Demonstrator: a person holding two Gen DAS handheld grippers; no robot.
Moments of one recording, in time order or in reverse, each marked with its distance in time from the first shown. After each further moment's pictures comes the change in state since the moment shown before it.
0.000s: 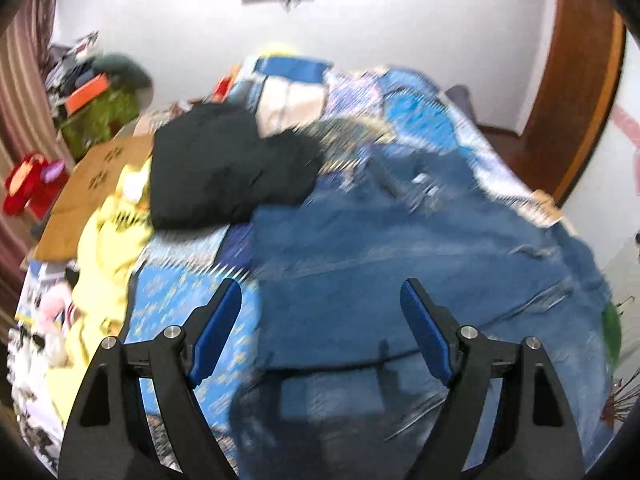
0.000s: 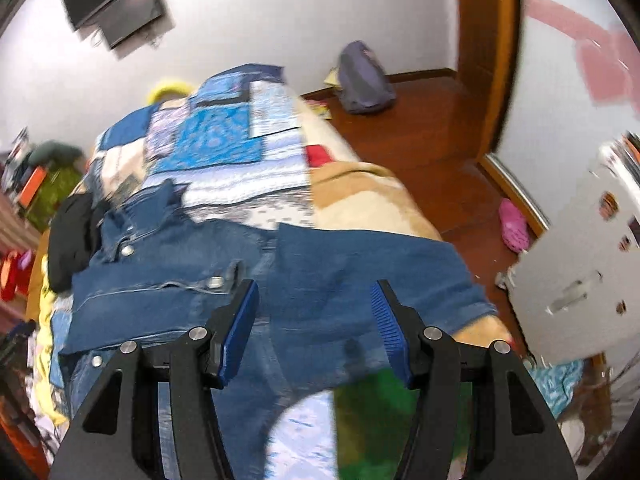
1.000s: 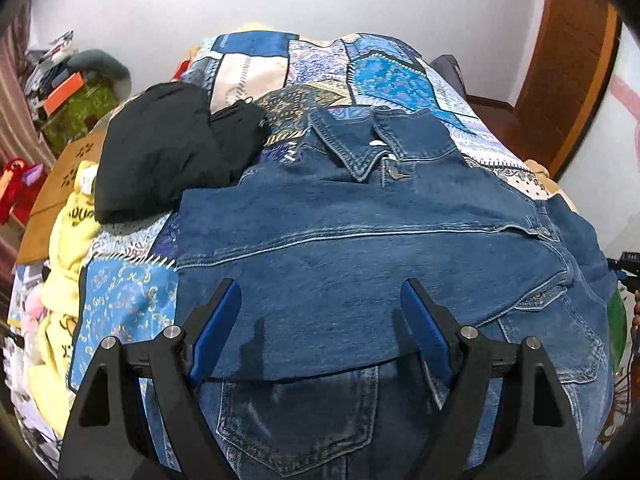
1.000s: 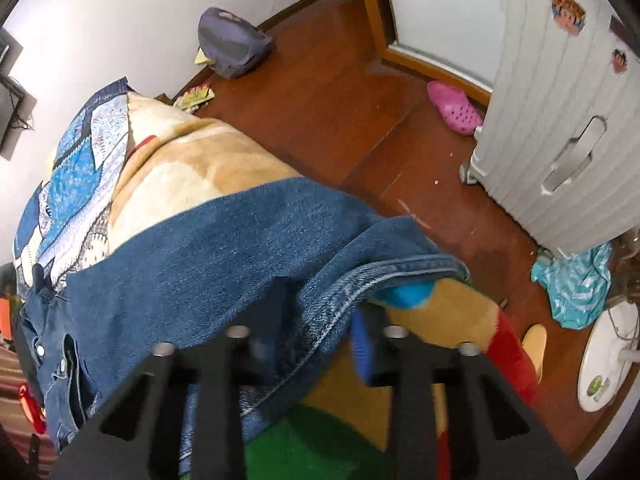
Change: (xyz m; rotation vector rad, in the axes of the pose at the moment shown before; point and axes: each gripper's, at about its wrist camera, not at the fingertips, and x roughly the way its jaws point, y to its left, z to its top) left arm 0.053 -0.055 -0.011 0.028 0.109 -0.002; right arm 0.113 -0.150 -0.030 0.453 0.136 -0.083
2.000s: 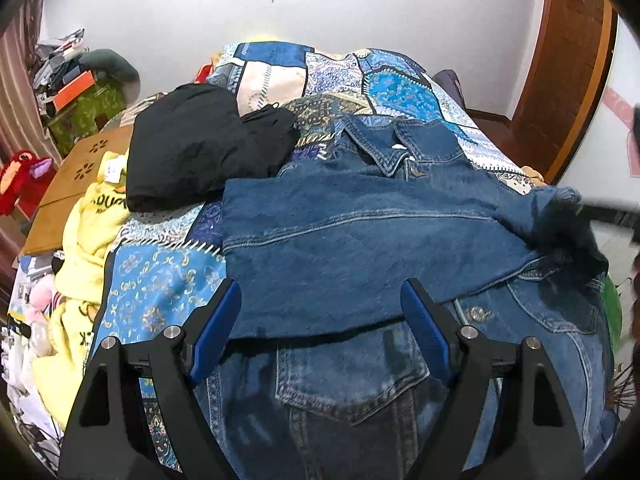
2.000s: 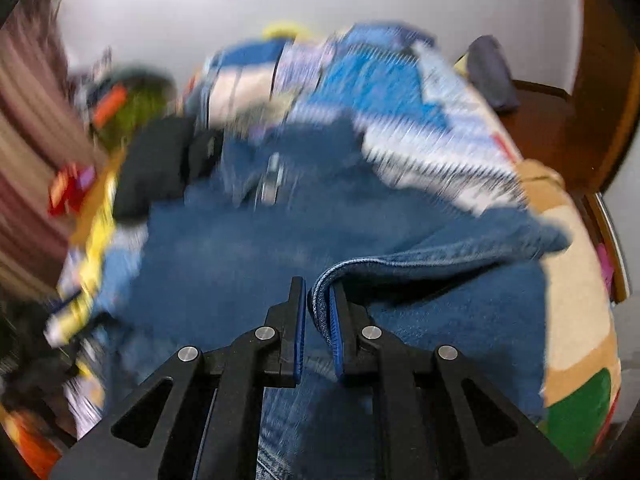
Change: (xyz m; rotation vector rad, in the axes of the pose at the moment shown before) left arm -0.036 0.045 -0.029 -0.006 -0.047 -0.016; right arm -0.059 0.292 -0.167 -0.794 0.064 0.293
